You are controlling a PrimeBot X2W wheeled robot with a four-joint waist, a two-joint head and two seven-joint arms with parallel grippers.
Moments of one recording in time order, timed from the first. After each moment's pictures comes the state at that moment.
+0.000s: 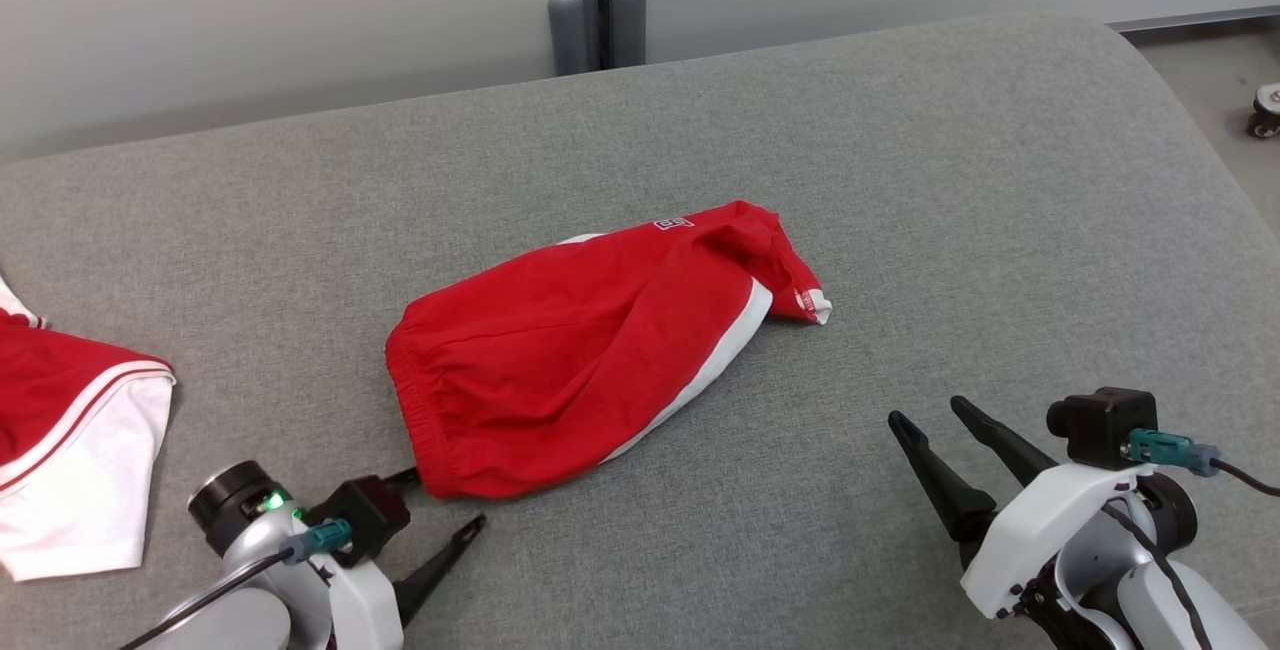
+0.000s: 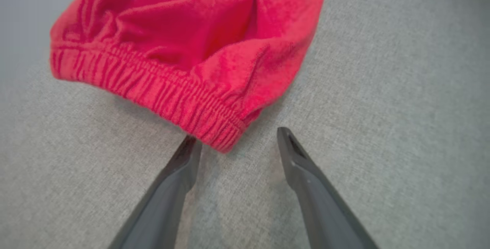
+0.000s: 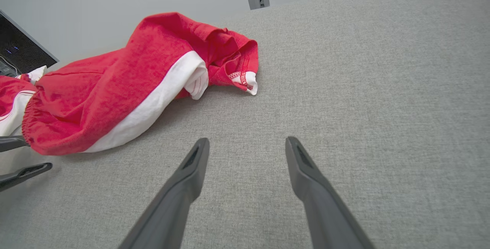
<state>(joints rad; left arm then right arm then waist) -0.49 0.55 -1.07 0.52 -0.52 -0.13 -0.20 -0.20 -0.26 0.34 0.24 0.58 0.13 0.12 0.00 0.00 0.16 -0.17</state>
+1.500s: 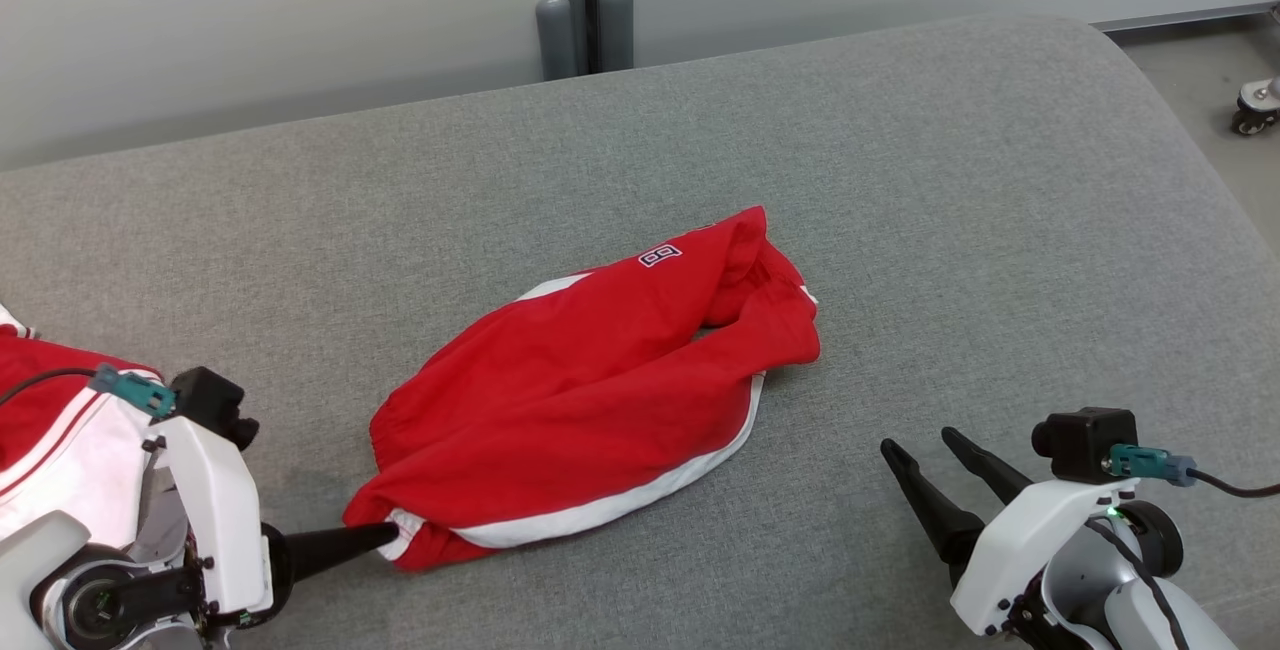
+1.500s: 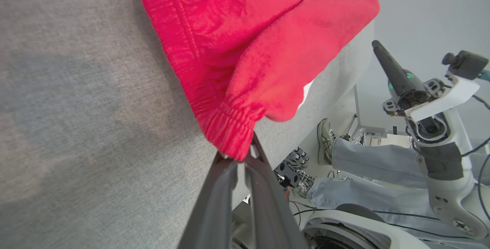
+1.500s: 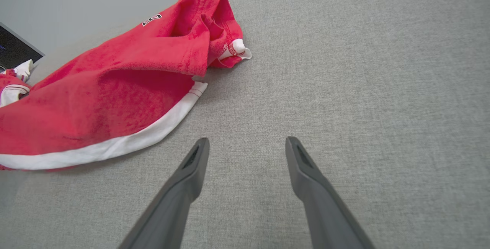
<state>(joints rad) -0.61 0.87 -1.12 0.18 -1.84 -0.13 0.54 -0.18 -0.22 0.32 0.28 0.57 0.13 0.17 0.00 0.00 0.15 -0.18</state>
